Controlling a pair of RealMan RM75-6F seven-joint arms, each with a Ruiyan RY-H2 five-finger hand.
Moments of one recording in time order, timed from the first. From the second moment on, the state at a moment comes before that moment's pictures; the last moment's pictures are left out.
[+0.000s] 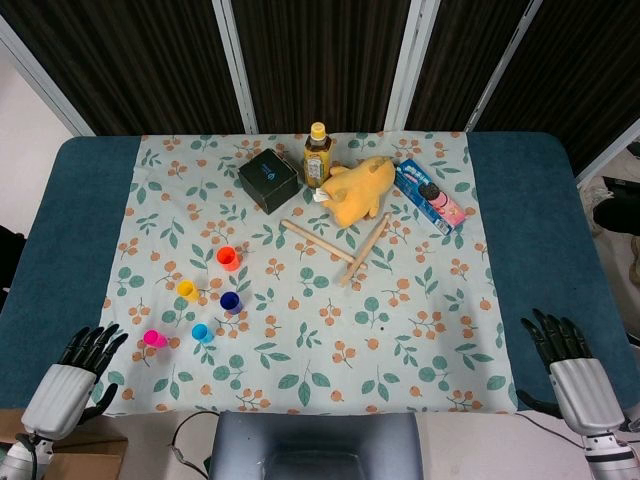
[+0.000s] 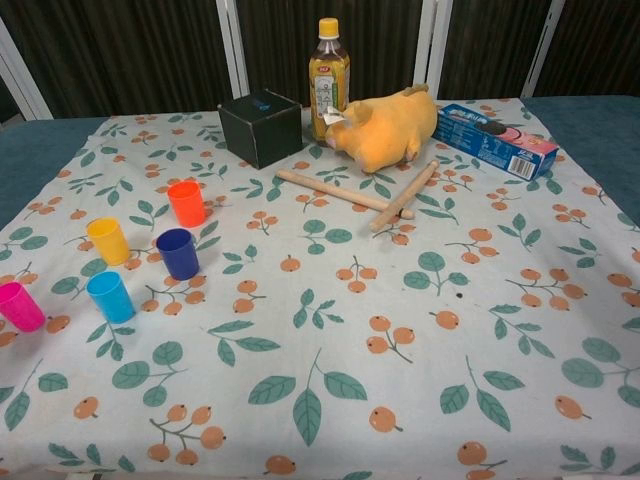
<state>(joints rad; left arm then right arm) -0.11 -1.16 0.10 -1.55 1.72 1.47 0.10 0.00 -1.10 -0.05 -1.65 -1.67 1.52 -0.10</state>
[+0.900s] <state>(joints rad) -0.36 -1.38 -0.09 -1.79 1.52 1.22 0.20 0.02 -1.11 -0.04 -1.66 -1.64 1.48 -0.10</state>
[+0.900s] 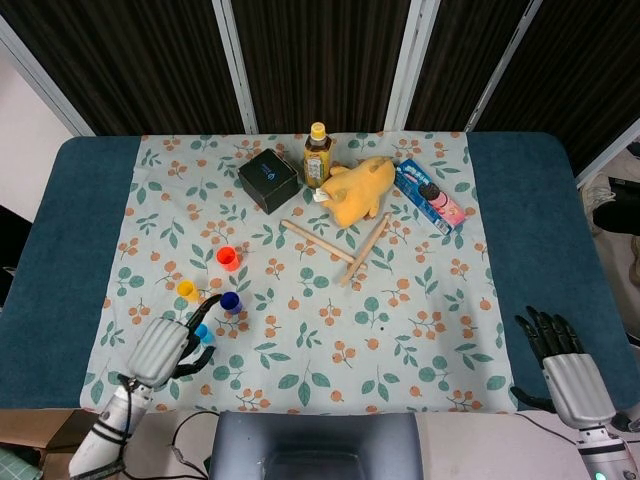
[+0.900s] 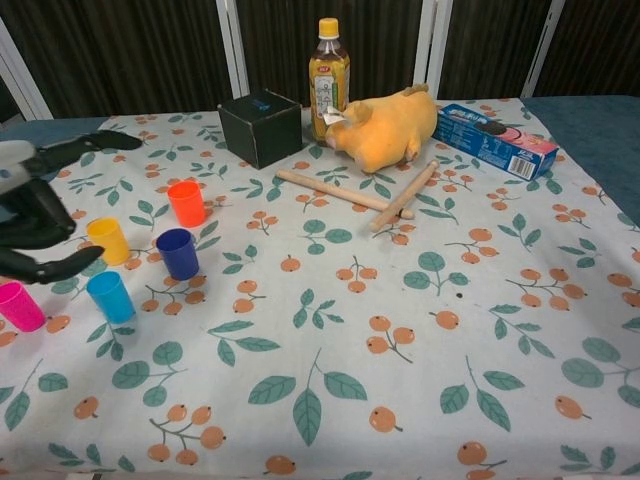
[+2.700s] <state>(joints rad) -0.62 -1.66 -0.20 -1.49 0.95 1.13 0.62 0.02 -1.09 -0.04 -1.66 -1.64 1.49 -0.06</state>
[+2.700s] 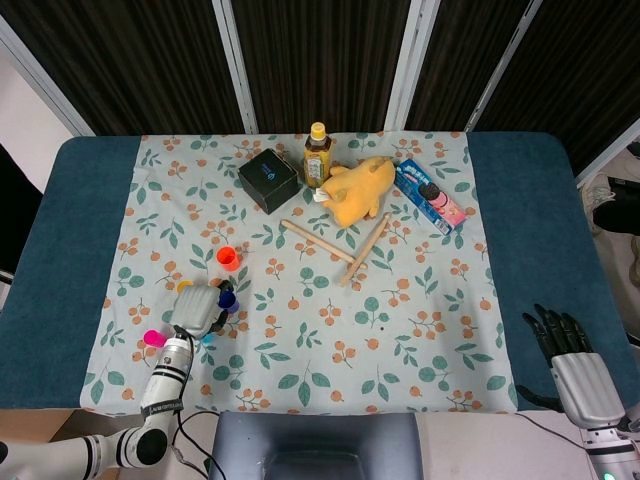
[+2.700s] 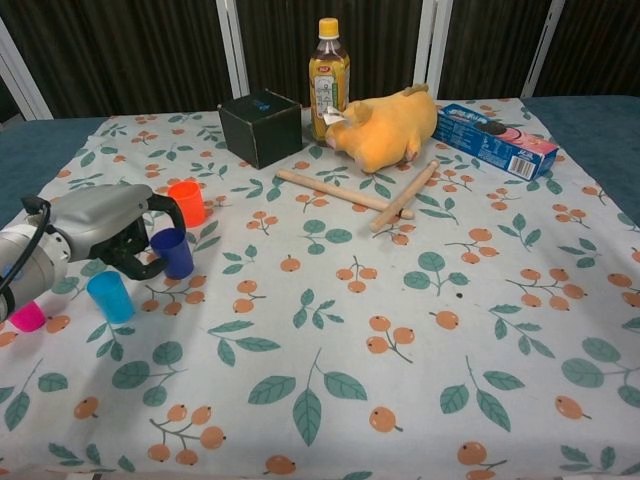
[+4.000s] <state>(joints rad) -0.78 -1.77 -0.34 -1.21 0.91 1.15 0.58 0.02 -1.08 -0.03 -1.66 -1.60 1.49 -0.05</state>
